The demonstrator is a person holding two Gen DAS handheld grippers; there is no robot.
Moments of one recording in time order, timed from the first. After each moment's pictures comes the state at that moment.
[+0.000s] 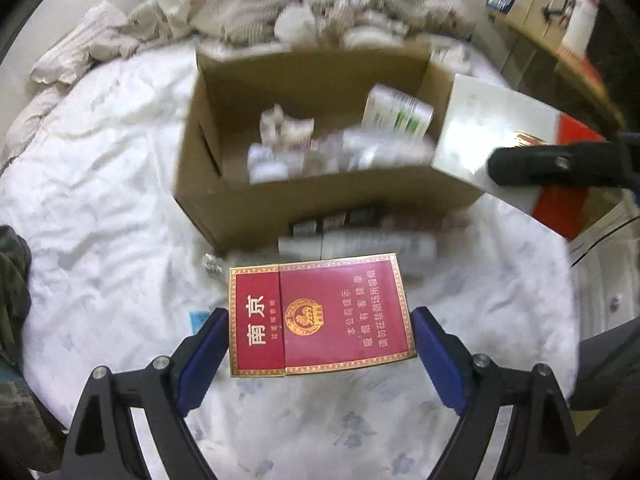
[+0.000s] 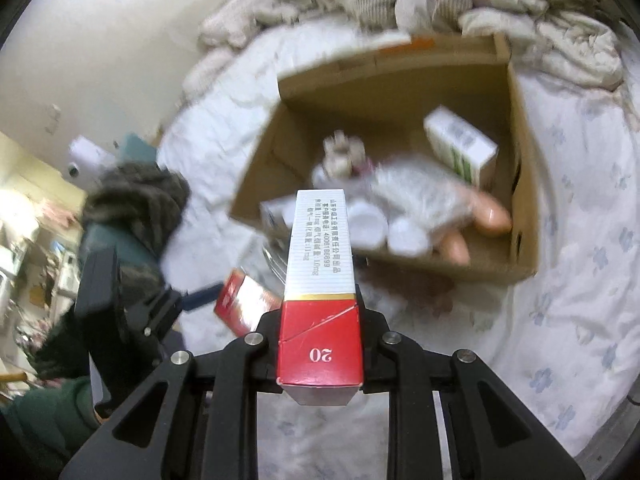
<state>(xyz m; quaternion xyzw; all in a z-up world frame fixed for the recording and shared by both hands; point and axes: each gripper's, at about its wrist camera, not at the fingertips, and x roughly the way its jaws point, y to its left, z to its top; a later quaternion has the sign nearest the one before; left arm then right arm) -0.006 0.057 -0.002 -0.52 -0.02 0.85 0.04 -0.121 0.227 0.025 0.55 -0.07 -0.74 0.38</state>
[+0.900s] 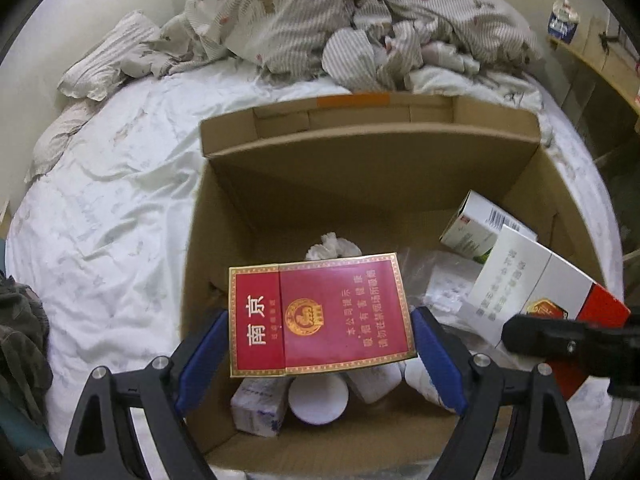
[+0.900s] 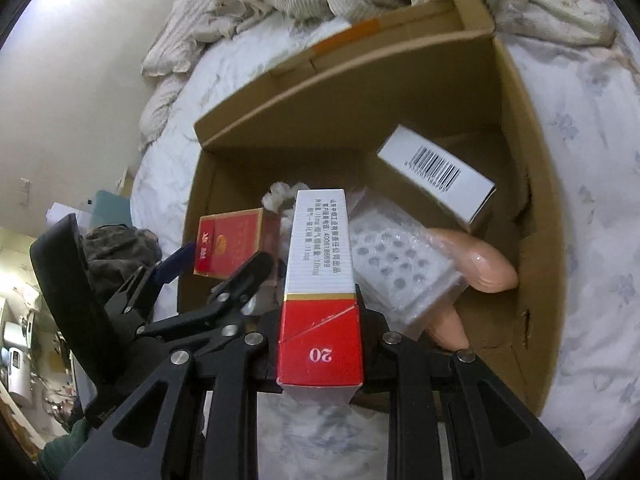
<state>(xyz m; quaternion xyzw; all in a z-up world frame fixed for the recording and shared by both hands) -0.173 0.039 -0.023 -0.51 0.01 0.86 -0.06 -0.207 0.197 -0.034 0.61 -0.14 -0.72 0.31</state>
